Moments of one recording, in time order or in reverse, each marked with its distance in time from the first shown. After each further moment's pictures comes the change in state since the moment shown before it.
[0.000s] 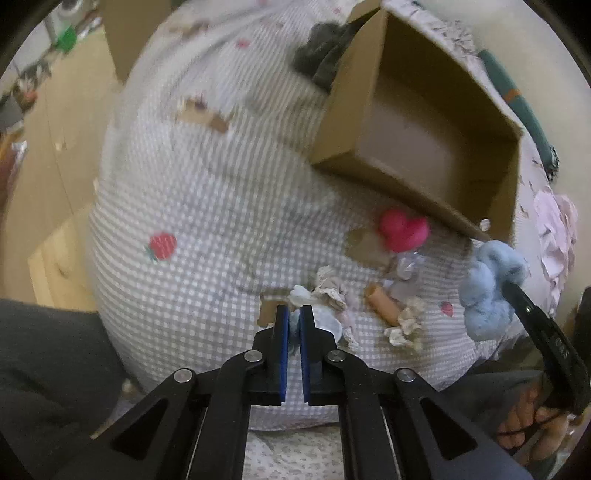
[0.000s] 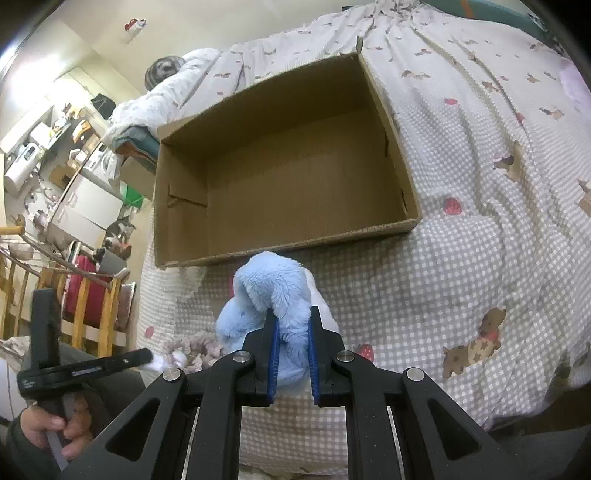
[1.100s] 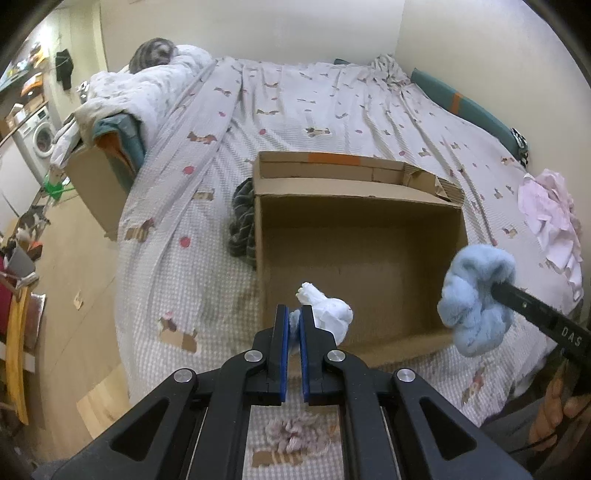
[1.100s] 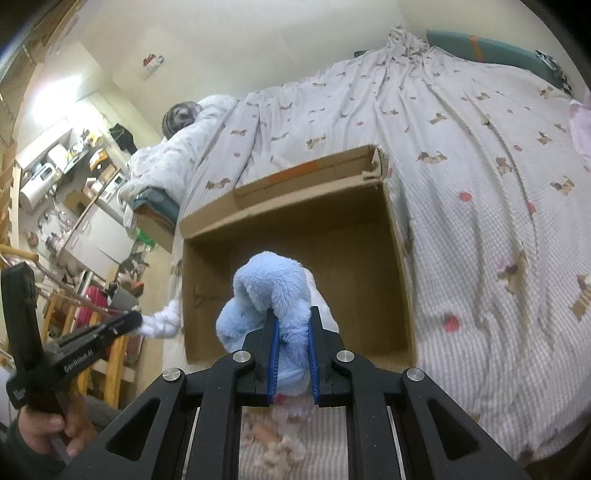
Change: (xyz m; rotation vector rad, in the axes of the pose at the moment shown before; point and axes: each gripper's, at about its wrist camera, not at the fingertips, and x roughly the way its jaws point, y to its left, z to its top) left arm -0.058 -0.115 0.108 0.311 -0.356 0.098; right arm -0.034 0.011 0.098 -0.024 -0.180 0.041
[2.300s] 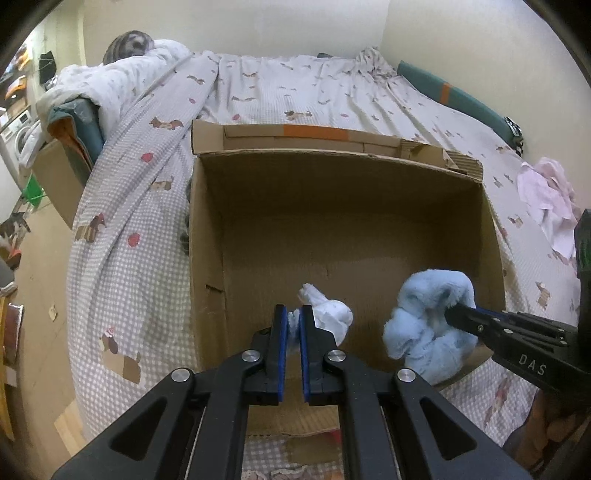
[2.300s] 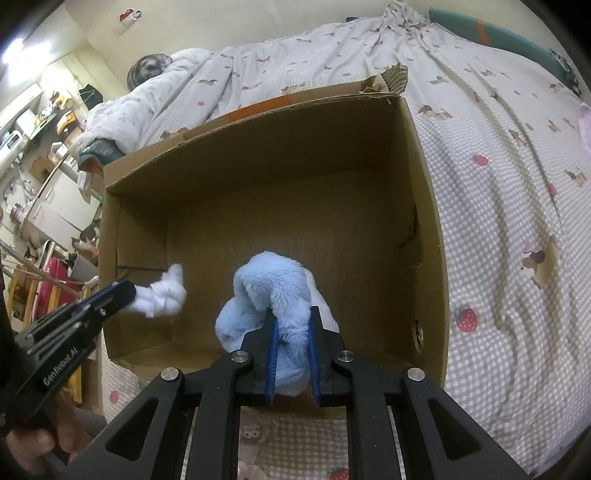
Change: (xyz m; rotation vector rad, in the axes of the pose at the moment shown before) left arm 0.092 -0.012 -0.012 0.017 -0.016 -0.058; right arm 0.097 -0.009 -0.016 -0.045 0.154 -0.147
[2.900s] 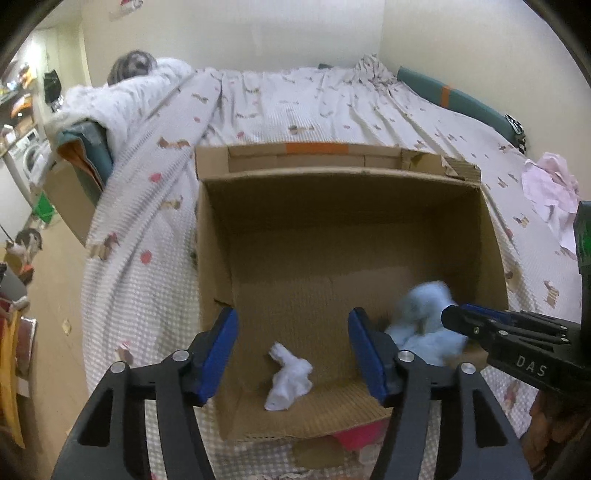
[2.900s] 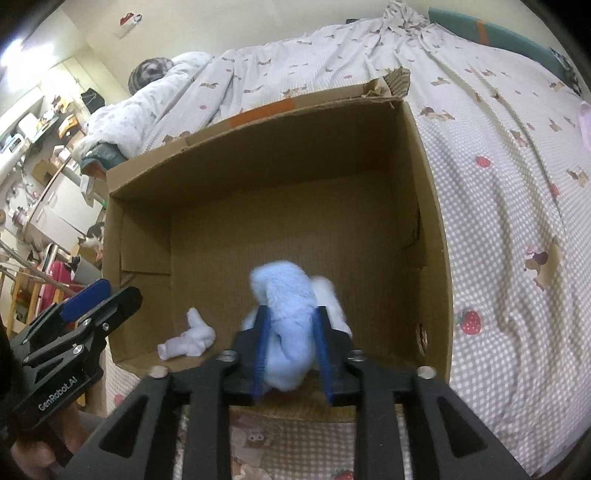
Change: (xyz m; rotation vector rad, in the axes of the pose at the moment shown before) left arm -0.014 -0.009 0.002 0.040 -0.063 0.058; right arm -0.003 -0.001 0.001 0.013 -0.018 0.013
